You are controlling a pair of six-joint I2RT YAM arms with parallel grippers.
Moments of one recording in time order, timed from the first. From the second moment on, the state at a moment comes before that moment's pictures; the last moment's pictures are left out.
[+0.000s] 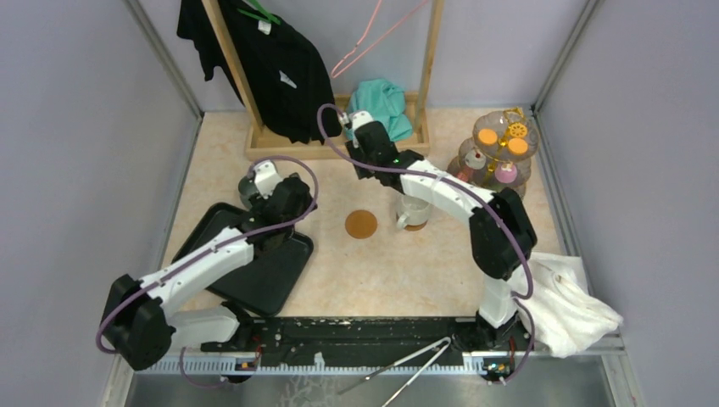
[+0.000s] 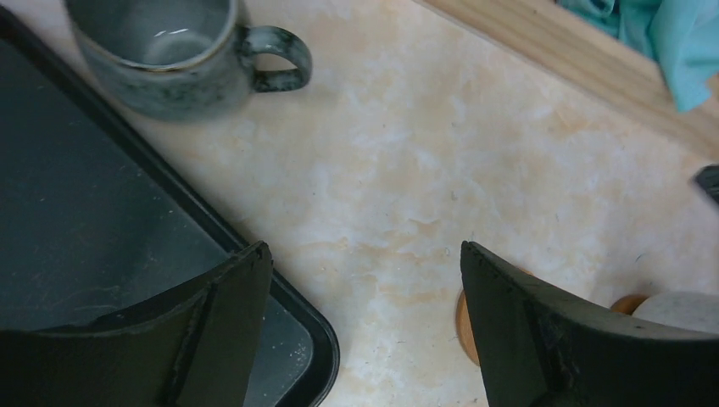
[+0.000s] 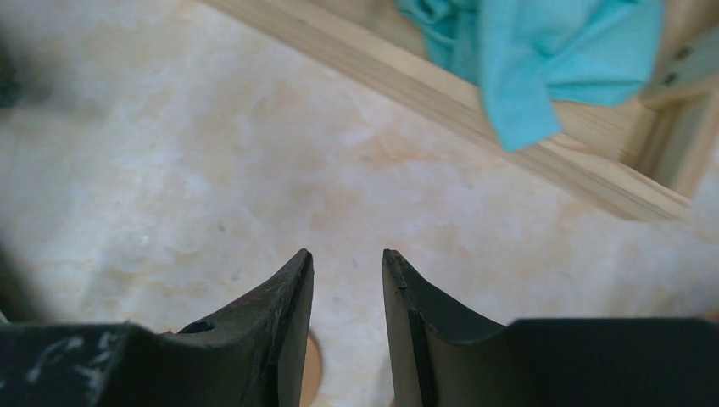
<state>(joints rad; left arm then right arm) -0.69 1.22 0.81 -0.32 -0.71 -0.84 0.68 1.80 1.47 -0.28 0.25 0.07</state>
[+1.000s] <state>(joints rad) -0.54 0.74 0.63 -0.46 -0.89 -1.27 0.85 2.39 2.08 -0.28 -0.20 -0.14</state>
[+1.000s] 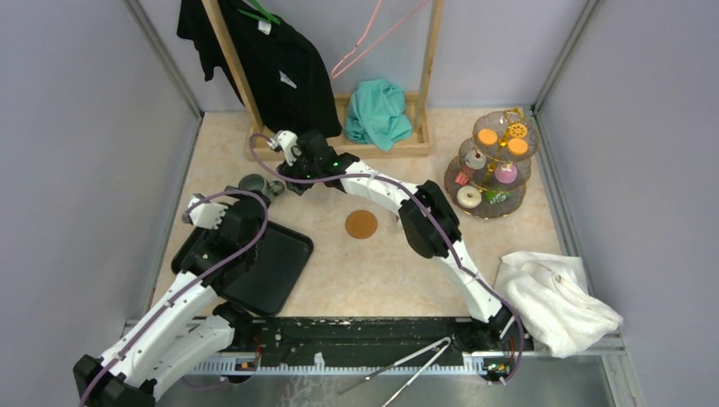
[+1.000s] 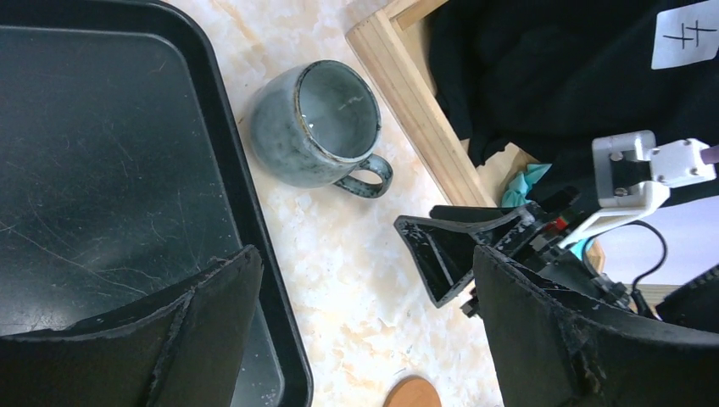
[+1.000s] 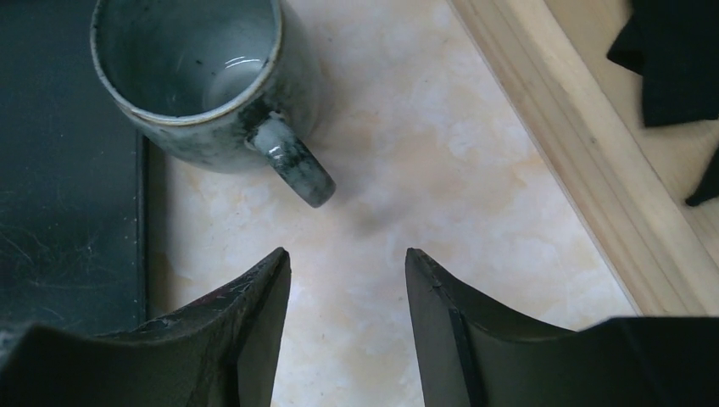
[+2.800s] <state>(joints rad) -0.53 0.65 0.57 -0.42 -0.87 -1.29 0.89 2.57 2.24 -0.19 -0.32 -0.35</state>
